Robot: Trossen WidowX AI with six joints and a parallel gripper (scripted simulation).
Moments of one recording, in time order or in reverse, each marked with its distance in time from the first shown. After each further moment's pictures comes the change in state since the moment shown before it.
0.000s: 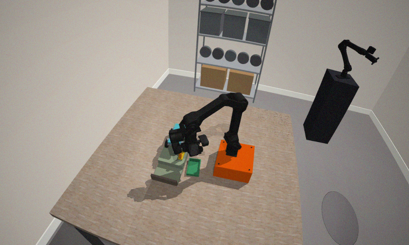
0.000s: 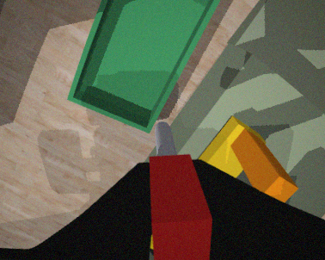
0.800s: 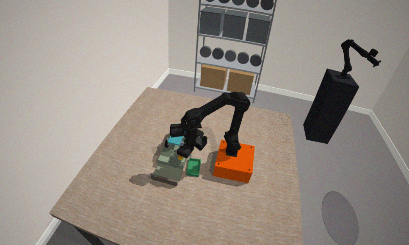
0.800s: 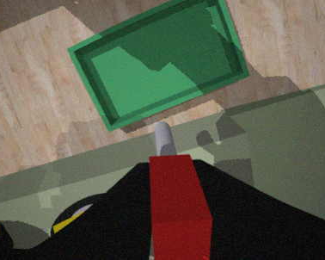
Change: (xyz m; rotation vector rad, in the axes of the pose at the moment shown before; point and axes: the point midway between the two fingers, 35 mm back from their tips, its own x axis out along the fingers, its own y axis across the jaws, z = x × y) arm 0.001 0.003 -0.004 -0.729 -0.093 -0.091
